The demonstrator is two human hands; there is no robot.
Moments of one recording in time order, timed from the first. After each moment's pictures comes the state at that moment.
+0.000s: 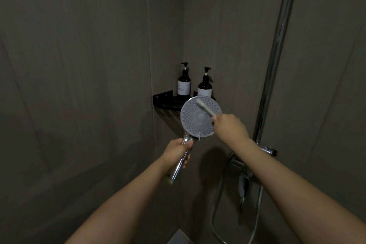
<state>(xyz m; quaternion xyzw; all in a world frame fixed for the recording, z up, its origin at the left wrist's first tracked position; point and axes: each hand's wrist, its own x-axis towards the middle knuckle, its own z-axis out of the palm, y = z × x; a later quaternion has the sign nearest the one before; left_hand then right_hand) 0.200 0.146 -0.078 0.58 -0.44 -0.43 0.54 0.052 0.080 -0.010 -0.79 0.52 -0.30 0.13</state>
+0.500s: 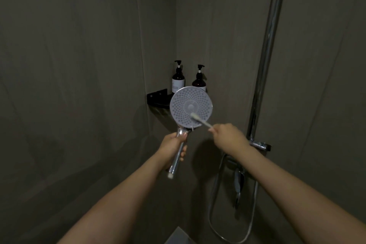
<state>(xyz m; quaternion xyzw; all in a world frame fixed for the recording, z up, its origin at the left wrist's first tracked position) 0.192 0.140 -0.069 0.56 -0.40 -0.45 0.57 0.026 0.078 -0.036 -0.79 0.52 -0.30 0.11</state>
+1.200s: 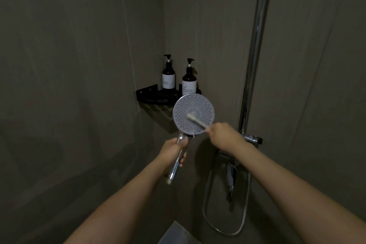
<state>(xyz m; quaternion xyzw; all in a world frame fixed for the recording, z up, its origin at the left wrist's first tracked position) 0.166 0.133 -0.094 0.58 -0.41 -0.45 0.54 0.008 0.070 -0.043 -0.83 0.51 -0.20 0.12</state>
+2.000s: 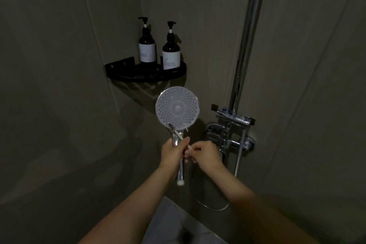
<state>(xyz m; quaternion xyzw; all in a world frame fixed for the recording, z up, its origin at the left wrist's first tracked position) 0.116 0.089 -0.166 0.55 -0.30 -0.47 0.62 0.015 0.054 -0.178 -0.68 0.49 -0.33 0.43</state>
